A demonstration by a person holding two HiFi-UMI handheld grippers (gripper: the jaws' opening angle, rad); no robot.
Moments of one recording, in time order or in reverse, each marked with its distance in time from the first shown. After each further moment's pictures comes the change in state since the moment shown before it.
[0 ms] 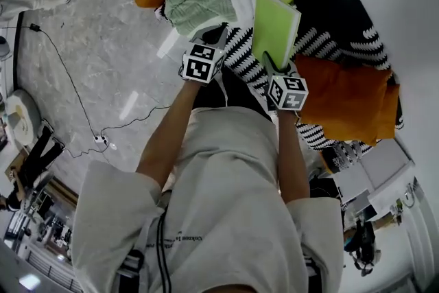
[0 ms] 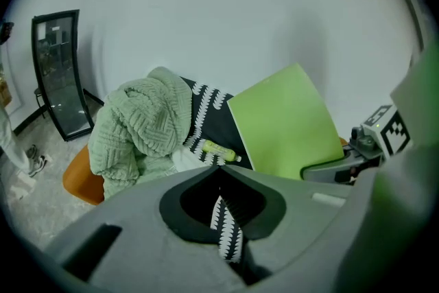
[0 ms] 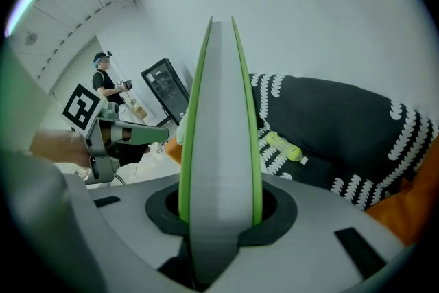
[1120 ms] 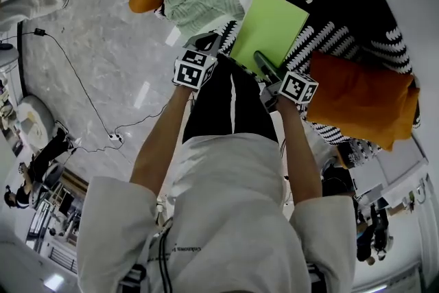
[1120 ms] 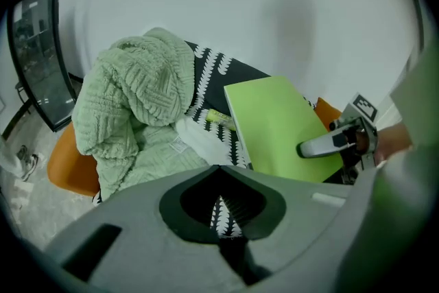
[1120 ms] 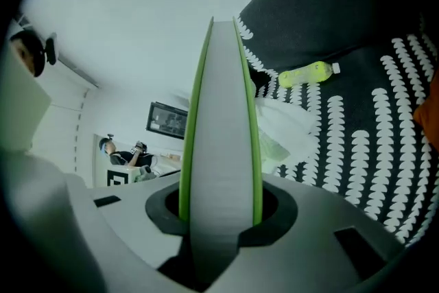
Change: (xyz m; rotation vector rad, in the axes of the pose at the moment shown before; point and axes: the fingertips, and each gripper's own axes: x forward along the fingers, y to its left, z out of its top) left arm 0.043 0.063 -0.074 0.038 0.210 -0.078; right arm 0.090 0.028 -0.037 0.653 0.012 0.384
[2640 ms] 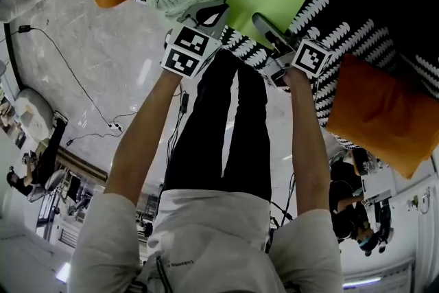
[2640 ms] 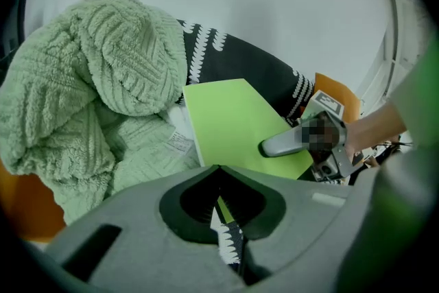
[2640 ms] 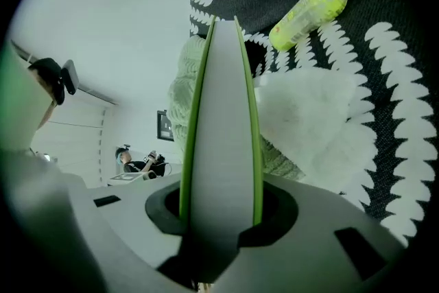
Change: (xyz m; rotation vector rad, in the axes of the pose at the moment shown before) left arm 0.125 0.062 -0.024 0.205 -0.008 -0.084; right arm 0.147 -0.098 0.015 0.066 -0.019 0.259
